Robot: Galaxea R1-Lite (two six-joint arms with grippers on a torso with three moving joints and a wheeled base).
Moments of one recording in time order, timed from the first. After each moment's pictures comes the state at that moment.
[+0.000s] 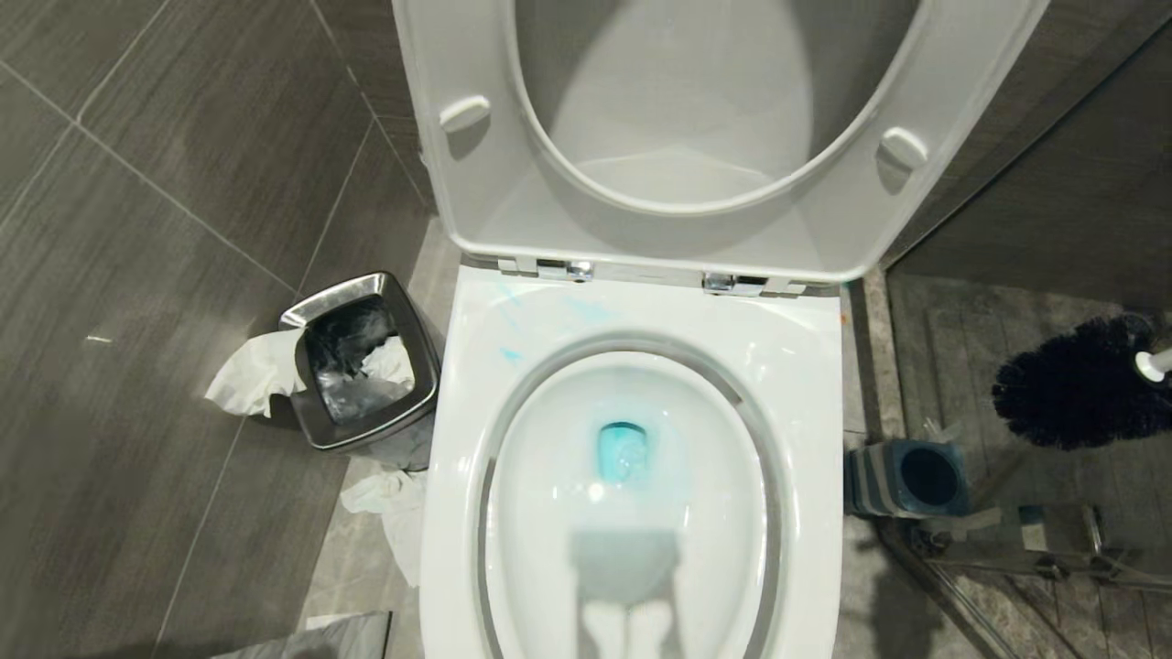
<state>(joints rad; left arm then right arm) 0.00 0.00 0.00 0.01 0.00 0.04 -0.38 0.90 -1.48 0.57 0.49 0.02</state>
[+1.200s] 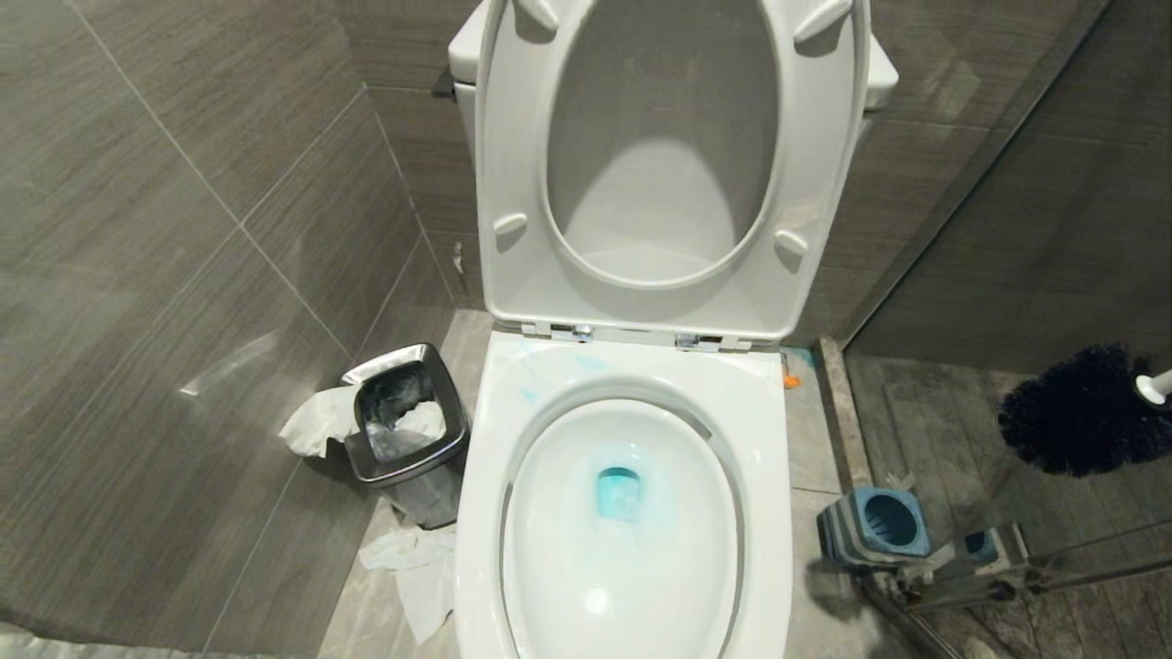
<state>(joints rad) 0.00 0.00 0.00 0.01 -0.01 0.04 -0.38 0.95 -1.48 0.56 0.49 0.01</state>
